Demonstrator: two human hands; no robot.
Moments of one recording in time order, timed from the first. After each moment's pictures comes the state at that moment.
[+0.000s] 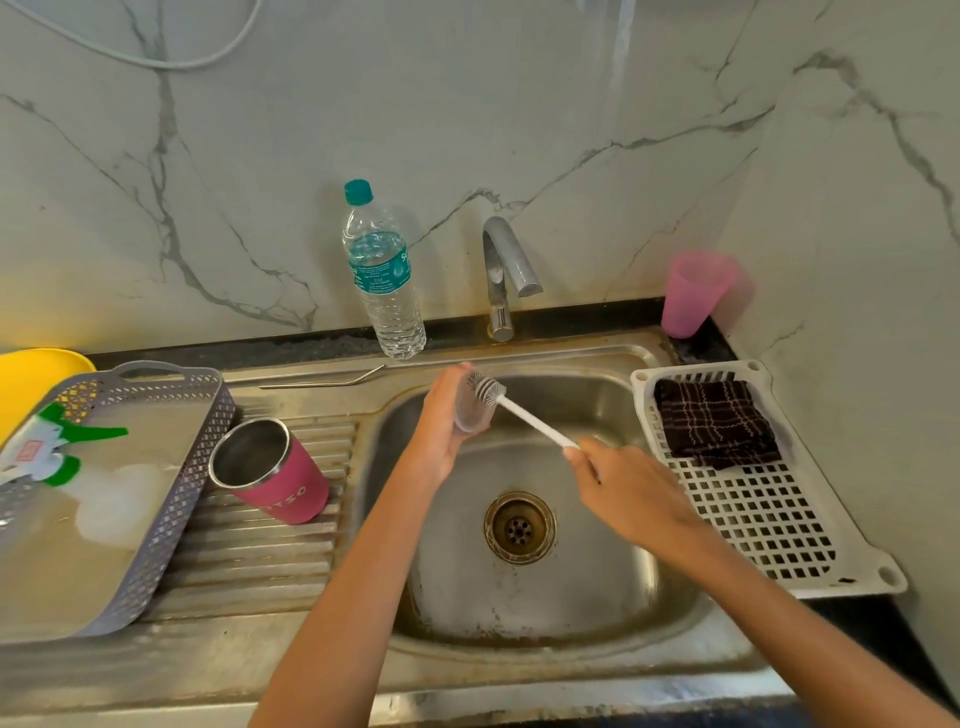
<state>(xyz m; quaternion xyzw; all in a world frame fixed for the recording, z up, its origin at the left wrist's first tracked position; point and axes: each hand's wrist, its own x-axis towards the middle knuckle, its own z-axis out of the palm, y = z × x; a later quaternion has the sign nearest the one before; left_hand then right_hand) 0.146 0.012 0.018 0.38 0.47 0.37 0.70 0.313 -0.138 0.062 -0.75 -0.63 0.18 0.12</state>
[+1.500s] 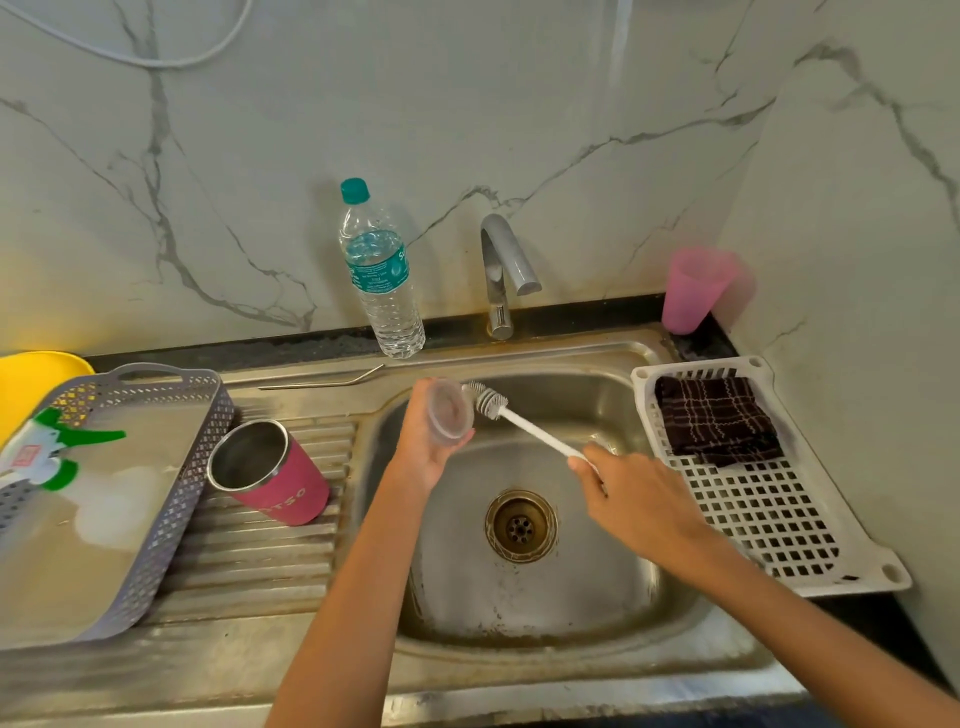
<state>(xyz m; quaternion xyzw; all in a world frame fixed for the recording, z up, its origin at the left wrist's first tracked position) 0.130 0.017 0.002 0.29 0.50 0.39 0.72 0.317 -0.144 0.050 -0.75 -0.65 0.12 0.09</state>
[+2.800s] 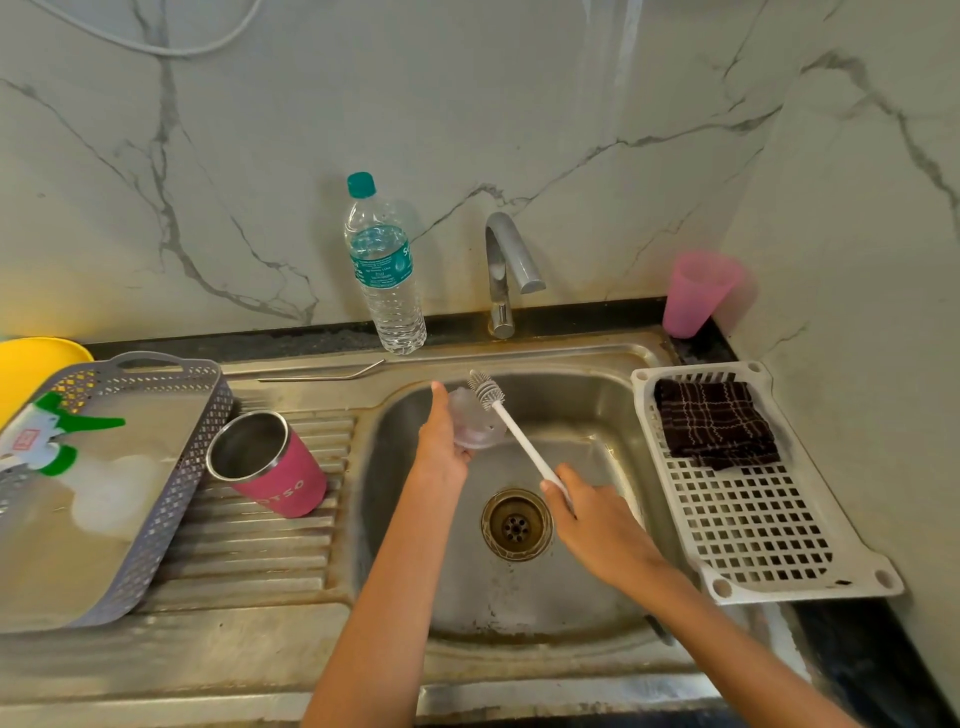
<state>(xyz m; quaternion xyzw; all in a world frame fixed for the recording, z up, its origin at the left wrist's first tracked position) 0.158 0.001 0.004 0.17 0.59 0.41 0.68 0.284 -0.153 0.030 -0.71 -0.58 0.32 0.23</state>
